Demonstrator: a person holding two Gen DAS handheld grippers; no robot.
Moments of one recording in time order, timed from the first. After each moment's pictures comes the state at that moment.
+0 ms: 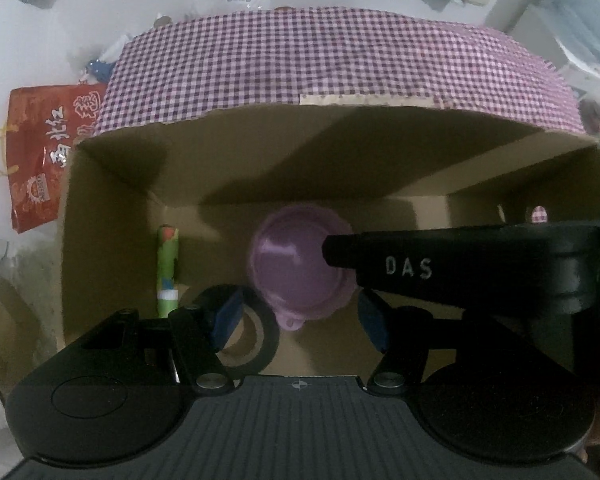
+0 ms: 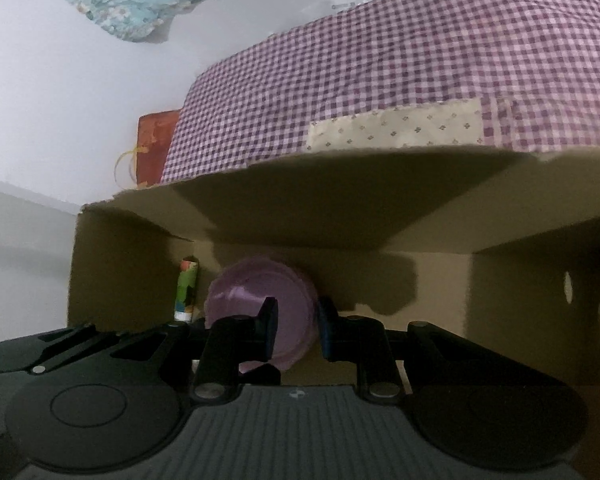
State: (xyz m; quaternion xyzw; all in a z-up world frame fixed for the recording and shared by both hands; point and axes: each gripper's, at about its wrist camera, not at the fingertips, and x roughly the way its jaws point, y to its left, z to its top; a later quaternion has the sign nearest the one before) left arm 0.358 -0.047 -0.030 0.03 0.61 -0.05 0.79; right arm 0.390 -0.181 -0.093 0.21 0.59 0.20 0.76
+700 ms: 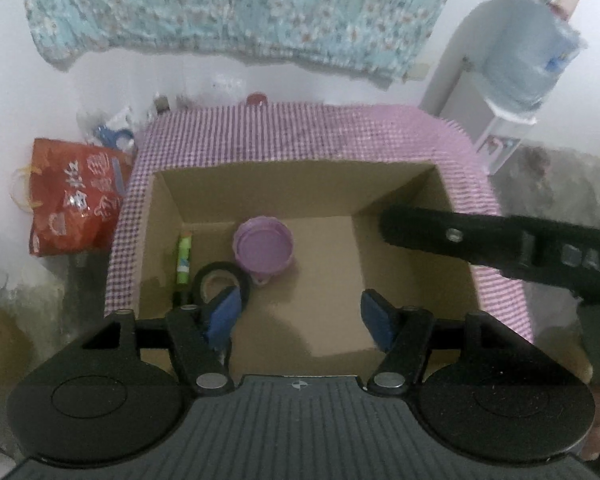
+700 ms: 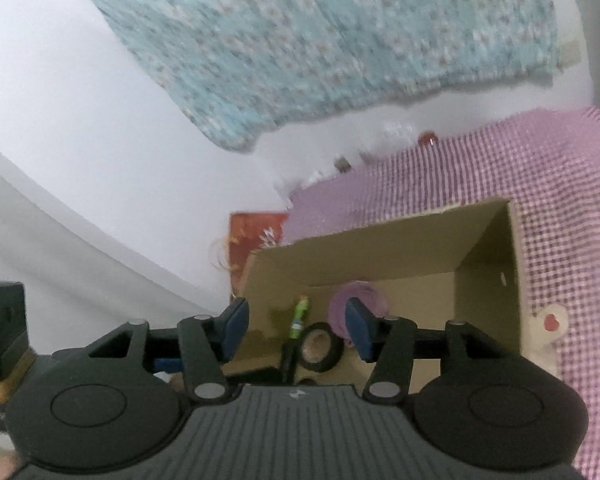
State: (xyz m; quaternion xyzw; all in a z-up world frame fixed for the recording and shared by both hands) left arm 0.240 -0.055 0.088 0.01 0.50 -0.09 0.86; right arm 0.230 -0.245 0.066 0.27 0.39 0.24 0.85
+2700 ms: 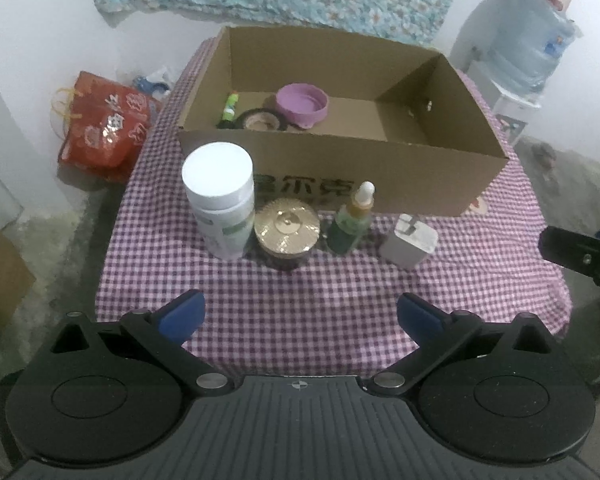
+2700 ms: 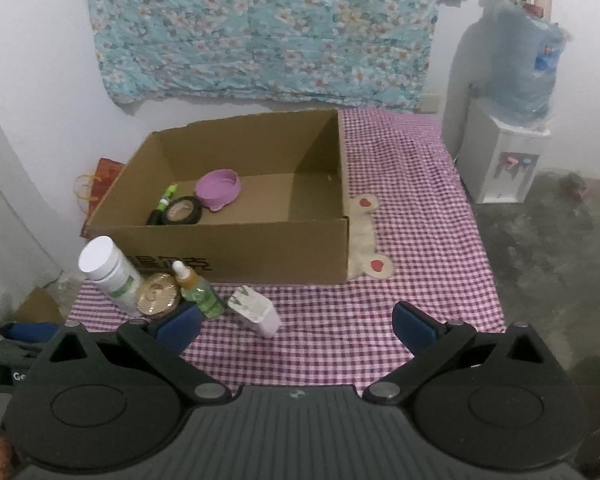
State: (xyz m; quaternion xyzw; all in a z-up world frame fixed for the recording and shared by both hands) left arm 0.073 -0.001 -0.001 0.00 0.48 -0.06 0.88; right arm 0.021 -0.212 0.034 0.06 0.40 0.03 0.92
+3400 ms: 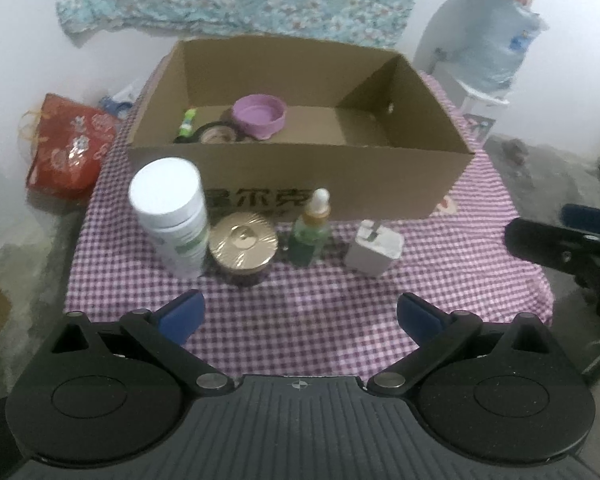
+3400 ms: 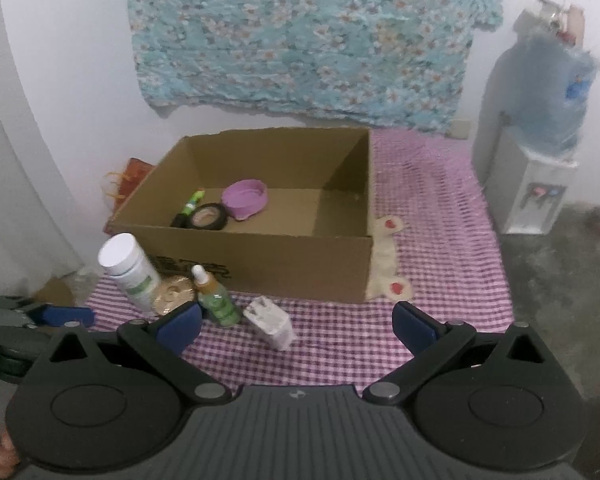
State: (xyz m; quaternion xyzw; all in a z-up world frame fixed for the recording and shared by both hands) left arm 0.075 -0.017 -0.009 0.01 0.45 -0.12 0.88; right arm 0.025 -0.223 0.030 0.05 0.37 0.11 0.92
